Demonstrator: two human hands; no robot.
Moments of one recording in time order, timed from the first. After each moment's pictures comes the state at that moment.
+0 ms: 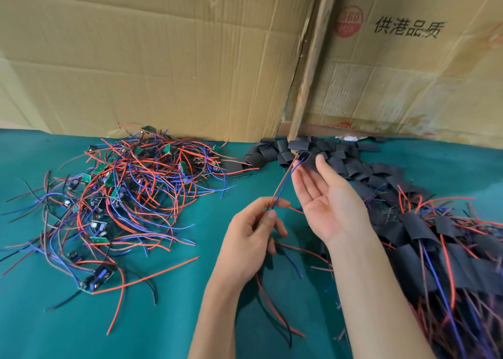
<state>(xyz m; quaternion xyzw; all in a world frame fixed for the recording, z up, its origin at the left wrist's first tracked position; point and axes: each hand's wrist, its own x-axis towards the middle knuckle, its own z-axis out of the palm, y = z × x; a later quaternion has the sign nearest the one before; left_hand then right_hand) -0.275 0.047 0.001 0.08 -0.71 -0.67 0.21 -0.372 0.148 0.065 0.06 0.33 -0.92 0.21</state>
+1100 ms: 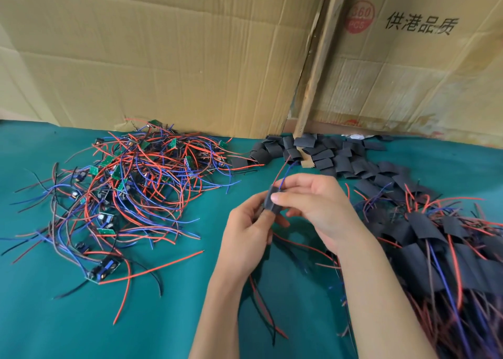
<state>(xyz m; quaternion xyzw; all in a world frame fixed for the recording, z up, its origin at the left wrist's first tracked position) -0.273 0.044 0.004 0.12 -0.67 -0.70 0.22 -0.365 0.149 0.056 -0.20 0.72 -0.63 0.22</state>
